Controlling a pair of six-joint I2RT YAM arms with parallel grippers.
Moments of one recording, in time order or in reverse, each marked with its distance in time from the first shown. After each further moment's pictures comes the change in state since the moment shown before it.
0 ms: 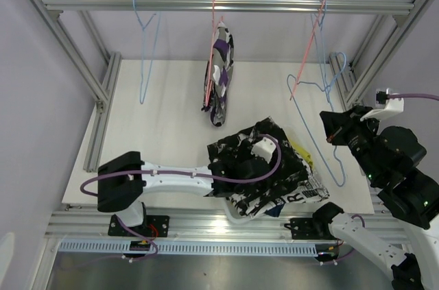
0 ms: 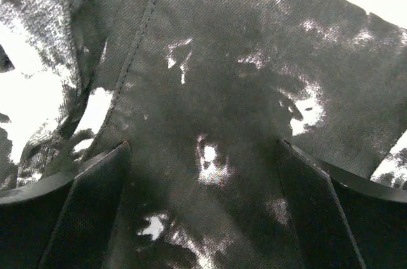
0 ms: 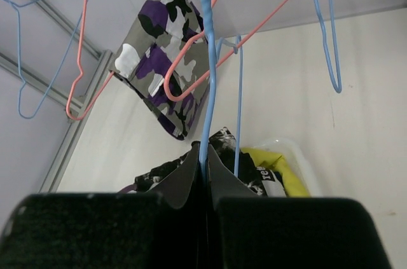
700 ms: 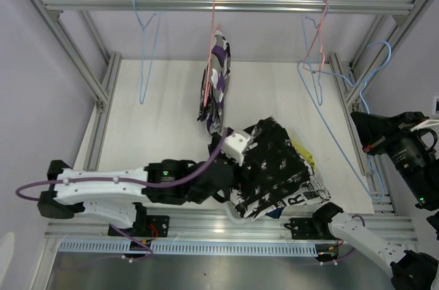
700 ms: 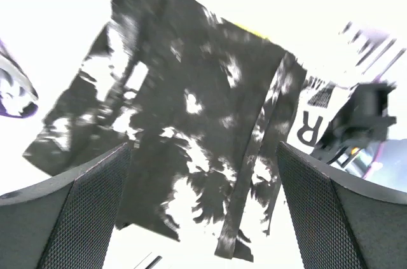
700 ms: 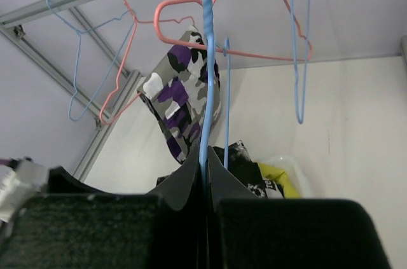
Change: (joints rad) left arm -0.181 -0.422 0.170 -0.494 -0.072 -0.068; right arm 0.002 0.049 0.392 -0.219 -0.035 -0.069
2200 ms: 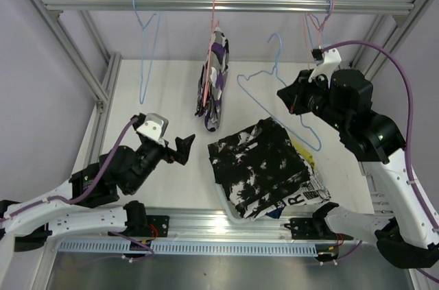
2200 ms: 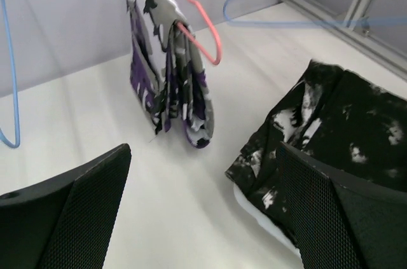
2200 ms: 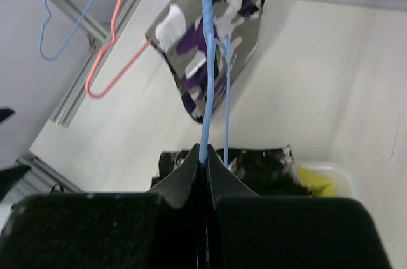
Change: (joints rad) left arm 0.245 -0.587 -0.234 0.064 -0.110 0.456; right arm -0.008 0.327 -0.187 0.222 -0.290 -0.048
